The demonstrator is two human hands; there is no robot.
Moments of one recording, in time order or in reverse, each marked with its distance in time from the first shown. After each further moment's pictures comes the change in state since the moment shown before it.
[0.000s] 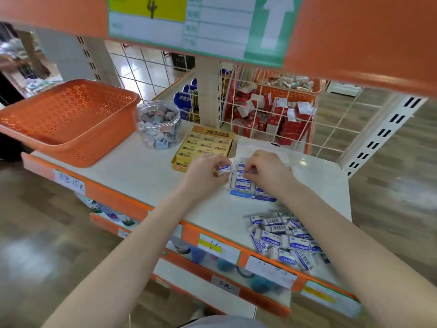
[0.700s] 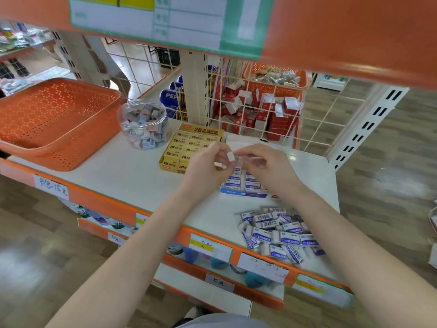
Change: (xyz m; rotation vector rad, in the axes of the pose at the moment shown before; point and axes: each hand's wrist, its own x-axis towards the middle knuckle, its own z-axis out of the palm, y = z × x) left_hand 0.002 0.029 0.007 -0.214 0.114 0.061; right_hand -0.030 0.001 -0.014 0.602 0.231 -0.012
